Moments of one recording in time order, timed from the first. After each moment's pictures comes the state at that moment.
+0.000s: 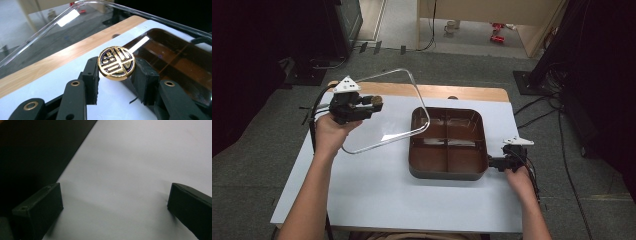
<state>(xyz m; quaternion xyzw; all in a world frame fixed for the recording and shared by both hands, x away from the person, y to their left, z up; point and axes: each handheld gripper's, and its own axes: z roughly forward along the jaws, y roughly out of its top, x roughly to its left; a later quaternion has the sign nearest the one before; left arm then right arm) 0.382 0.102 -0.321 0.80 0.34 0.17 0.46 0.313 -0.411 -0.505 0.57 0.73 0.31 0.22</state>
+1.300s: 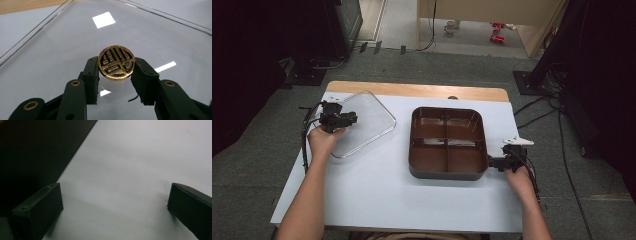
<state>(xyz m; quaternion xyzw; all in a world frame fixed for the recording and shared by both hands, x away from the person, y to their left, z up) 0.453 0.173 -0.459 0.78 0.51 0.16 0.34 0.313 -0.411 -0.505 0.57 0.73 0.31 0.22</state>
